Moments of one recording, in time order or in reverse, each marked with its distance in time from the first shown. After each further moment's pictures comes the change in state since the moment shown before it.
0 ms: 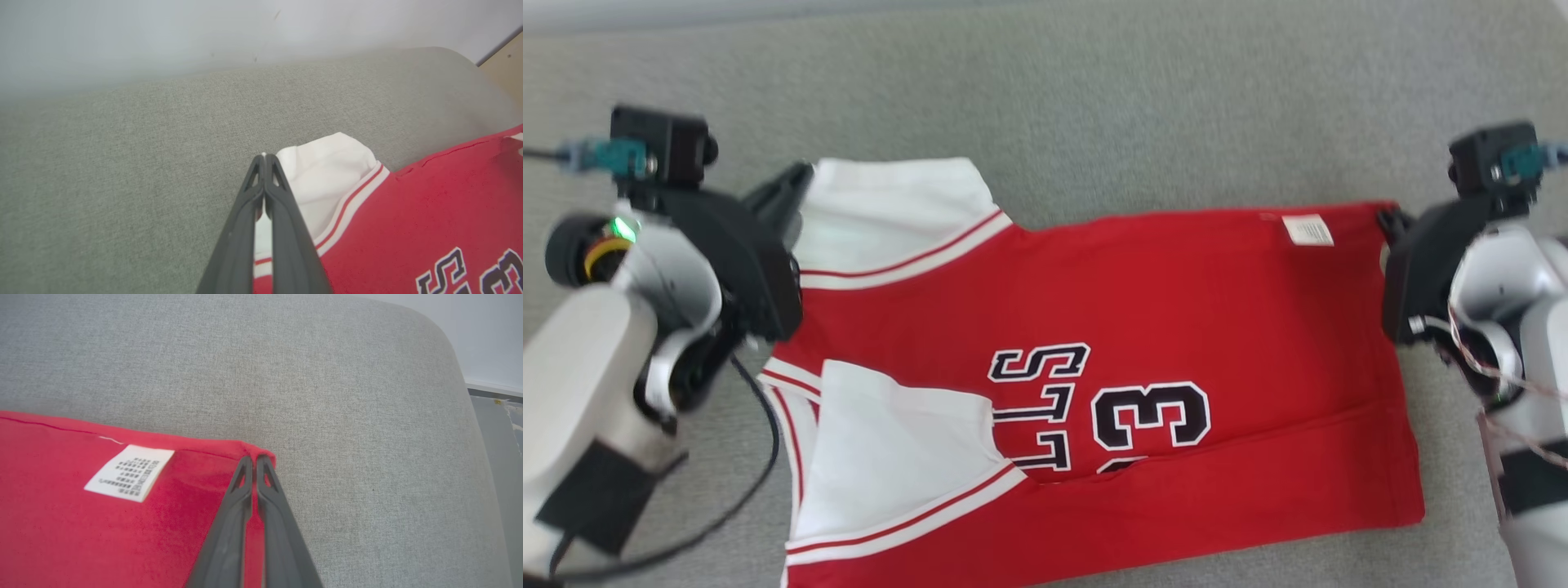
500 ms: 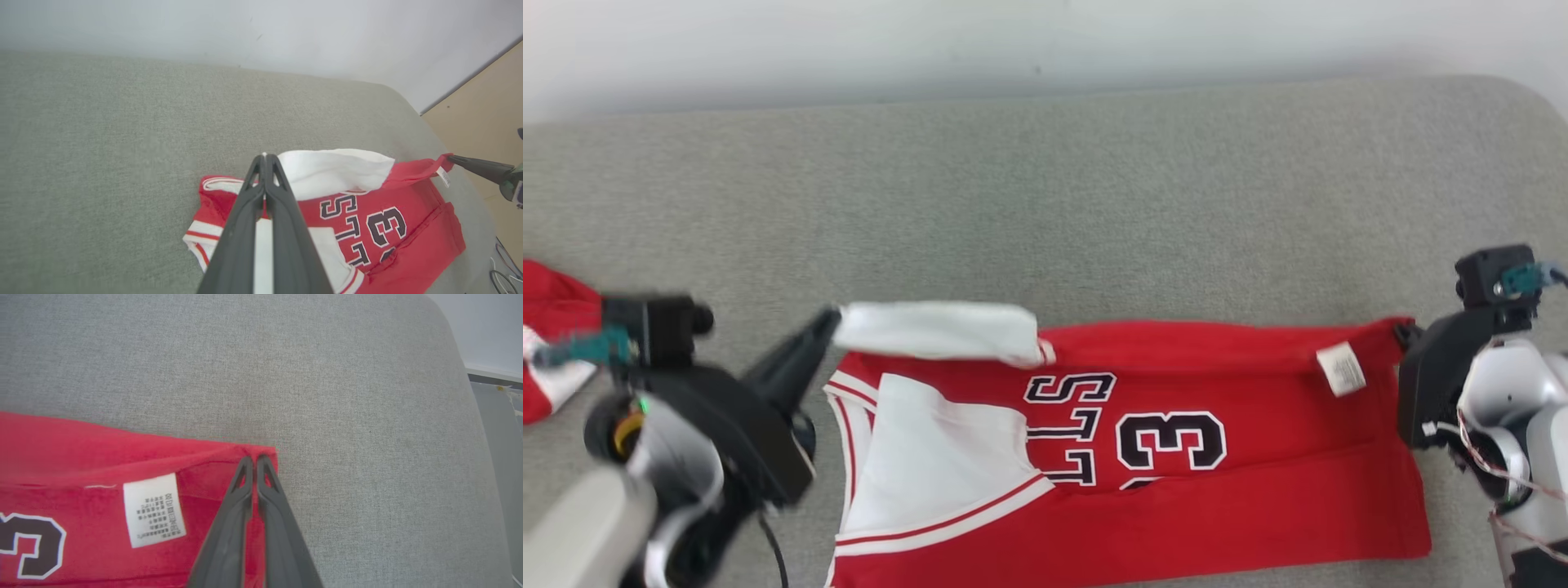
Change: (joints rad) left arm 0.402 0.098 0.104 -0.409 -0.179 0.106 -0.055; right arm 0.239 -0.010 -0.063 -0.082 -0.007 0.000 0.018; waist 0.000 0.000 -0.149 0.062
